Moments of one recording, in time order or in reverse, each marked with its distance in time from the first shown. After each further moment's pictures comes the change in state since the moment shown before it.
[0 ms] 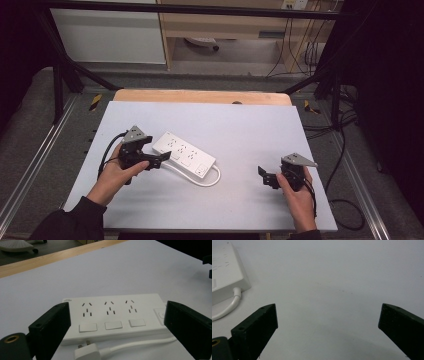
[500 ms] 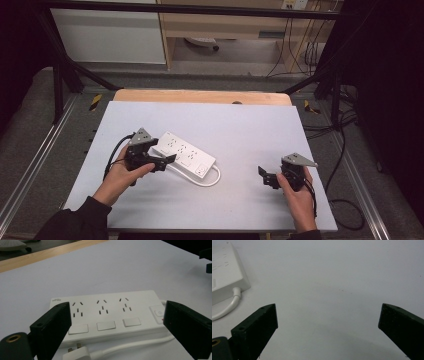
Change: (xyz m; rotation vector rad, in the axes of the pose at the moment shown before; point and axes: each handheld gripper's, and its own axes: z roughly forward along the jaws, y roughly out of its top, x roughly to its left) left arm -0.007 -0.004 0.013 0.018 -0.034 0.013; right arm 0.000 0.000 0.000 0.001 -0.002 0.003
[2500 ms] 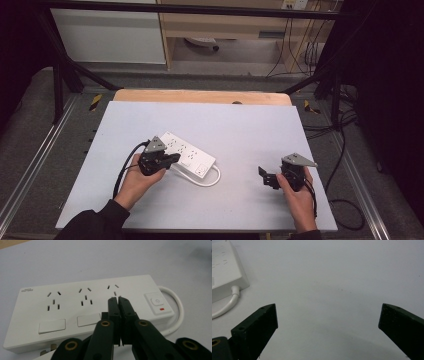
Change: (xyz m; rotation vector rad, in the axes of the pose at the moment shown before) left arm -0.016 -0.016 0.033 0.070 -0.022 0.026; right arm 0.000 0.000 0.000 0.006 -0.005 -0.007
